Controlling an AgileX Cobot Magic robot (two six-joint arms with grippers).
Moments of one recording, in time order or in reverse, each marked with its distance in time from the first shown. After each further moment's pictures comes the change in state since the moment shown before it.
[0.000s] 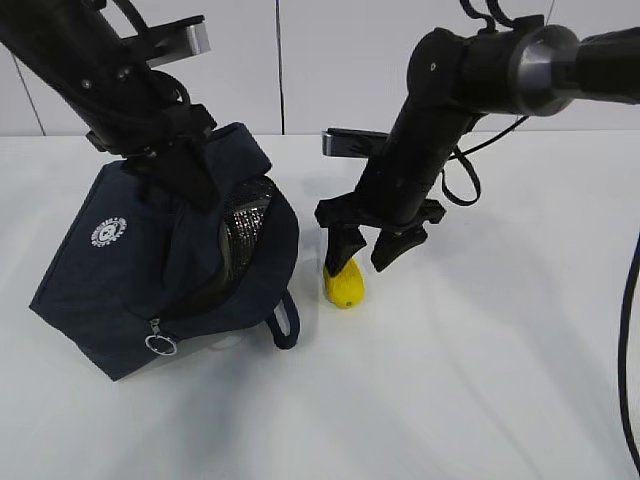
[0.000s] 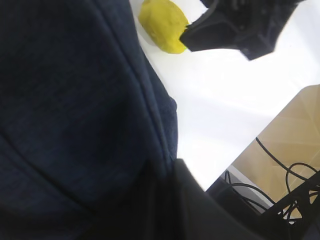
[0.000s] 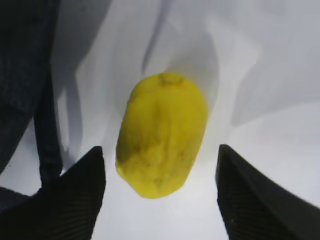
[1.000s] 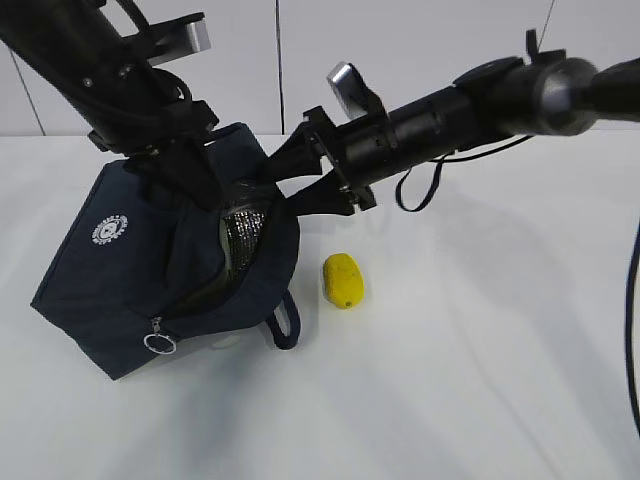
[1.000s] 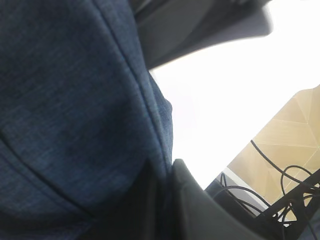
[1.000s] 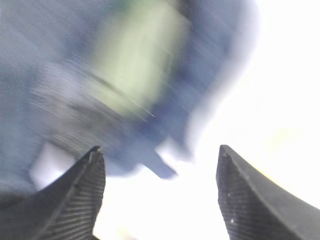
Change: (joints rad) left arm 0.000 0.000 0.000 -0.017 -0.002 -0.002; right arm -0.107 0.097 0.000 0.962 0.063 -0.514
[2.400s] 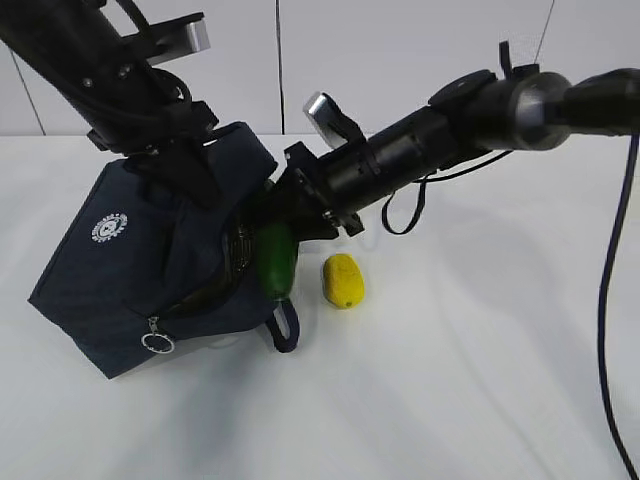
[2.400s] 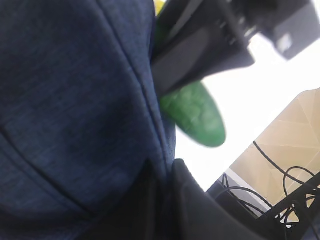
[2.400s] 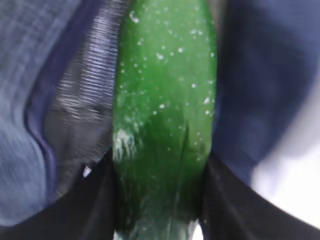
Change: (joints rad) left arm 0.000 0.000 0.000 0.008 -0.003 -0.004; right arm 0.035 0.009 0.000 -0.136 0.025 0.035
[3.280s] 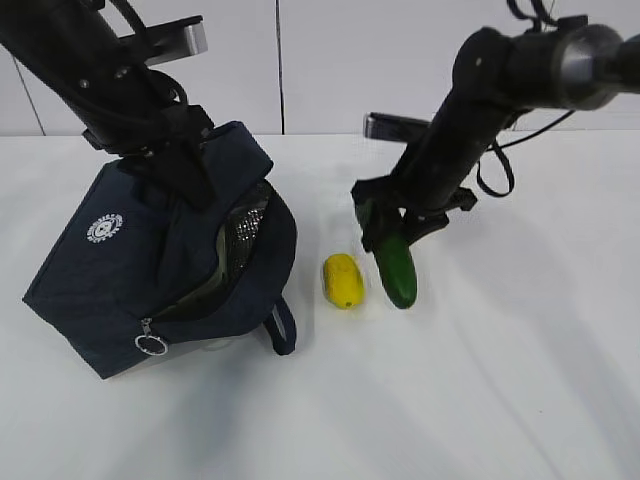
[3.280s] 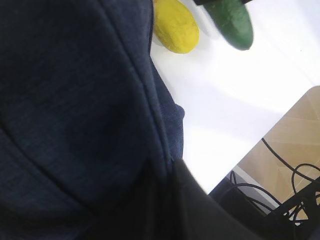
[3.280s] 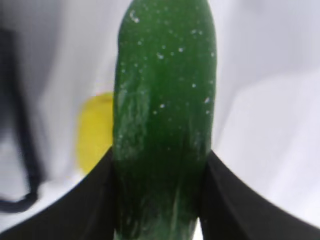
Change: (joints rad) left arm 0.000 -0.002 0.000 0.029 0.001 -0.001; right arm -0.022 -0.099 0.035 -0.811 -0.181 0.464
